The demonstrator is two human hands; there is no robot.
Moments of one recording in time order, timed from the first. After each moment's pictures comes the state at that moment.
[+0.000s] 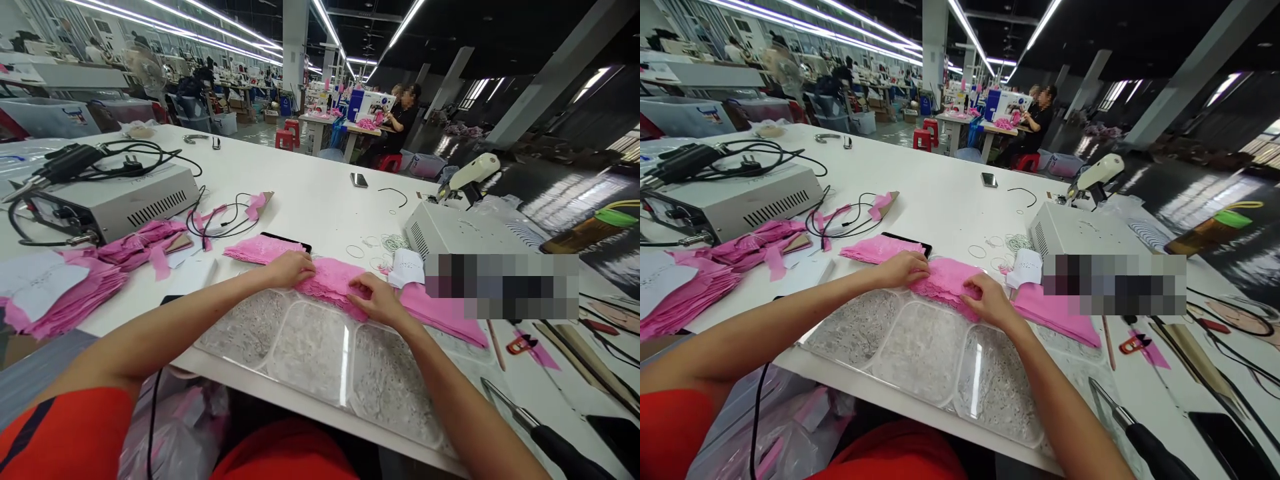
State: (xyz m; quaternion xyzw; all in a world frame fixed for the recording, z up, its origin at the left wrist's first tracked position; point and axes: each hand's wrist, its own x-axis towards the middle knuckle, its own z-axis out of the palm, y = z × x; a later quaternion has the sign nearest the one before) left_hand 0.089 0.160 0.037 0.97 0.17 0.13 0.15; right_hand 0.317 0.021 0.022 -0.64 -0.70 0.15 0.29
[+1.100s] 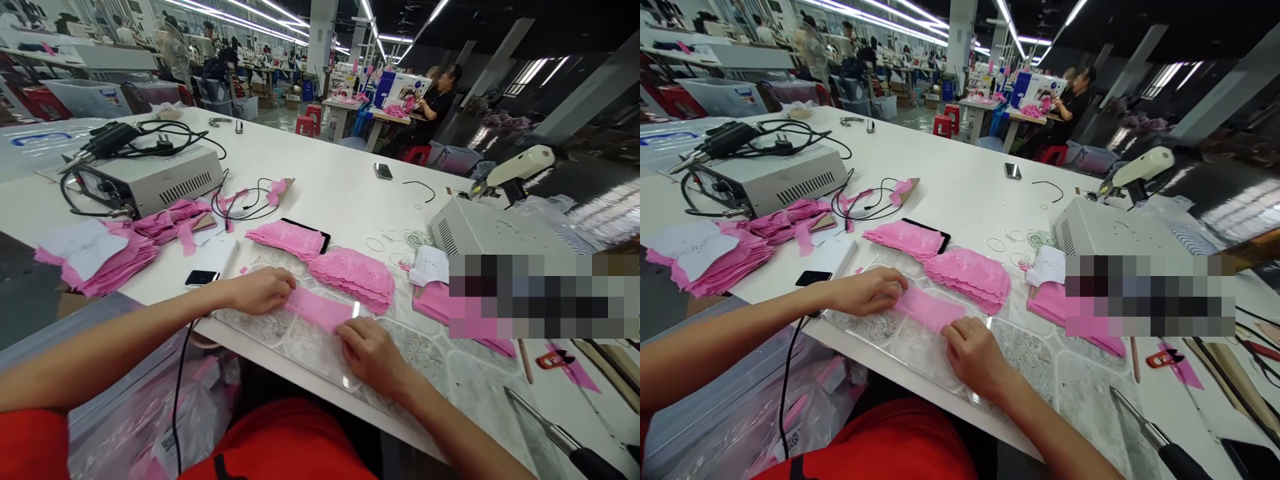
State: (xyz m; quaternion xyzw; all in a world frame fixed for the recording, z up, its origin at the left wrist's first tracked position) left_hand -0.014 0.096 0.047 0.97 0.14 0.09 0.19; right_hand 0.243 -0.055 -0.001 -0.45 -0.85 -0.05 0.26
